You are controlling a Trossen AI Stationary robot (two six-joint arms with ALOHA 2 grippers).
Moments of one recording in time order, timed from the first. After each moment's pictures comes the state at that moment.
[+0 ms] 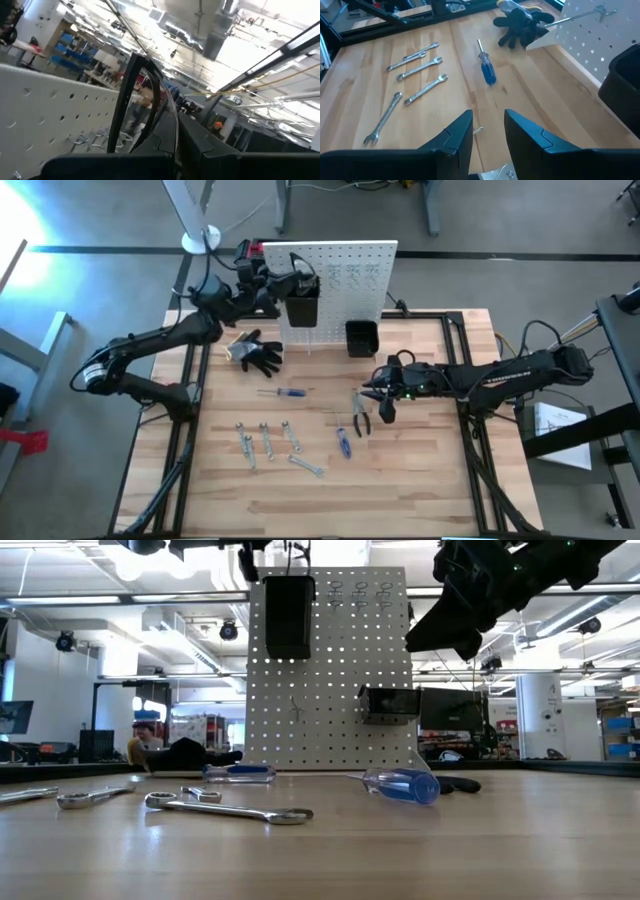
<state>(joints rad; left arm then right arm) 0.51 1.29 1.07 0.57 0.14 -0.58 0.04 1.13 0.60 0.03 0.16 0.25</state>
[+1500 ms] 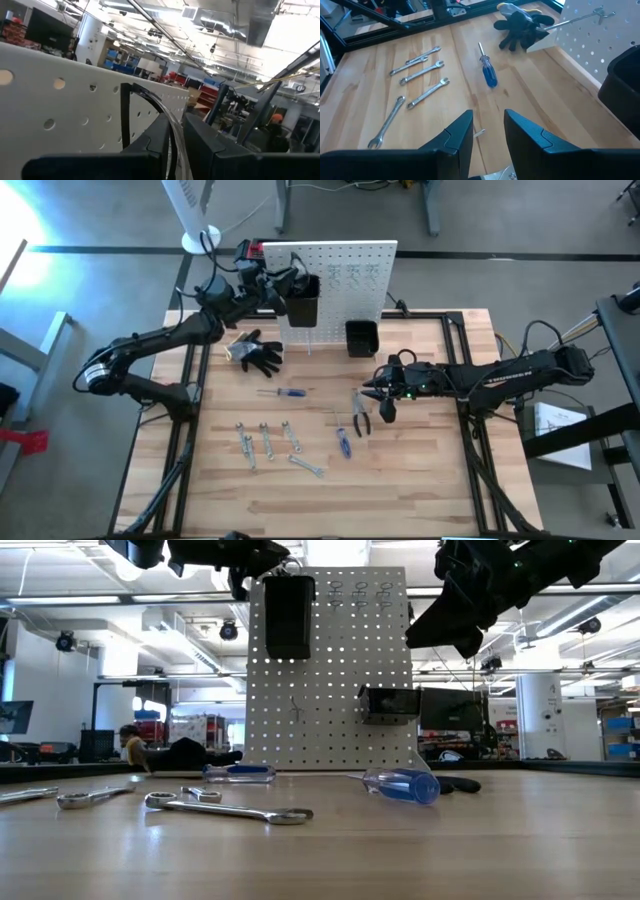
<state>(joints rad) 0.55 1.29 1.02 0.55 0.00 -0.35 0.04 1.12 0.60 0.03 0.16 0.27</state>
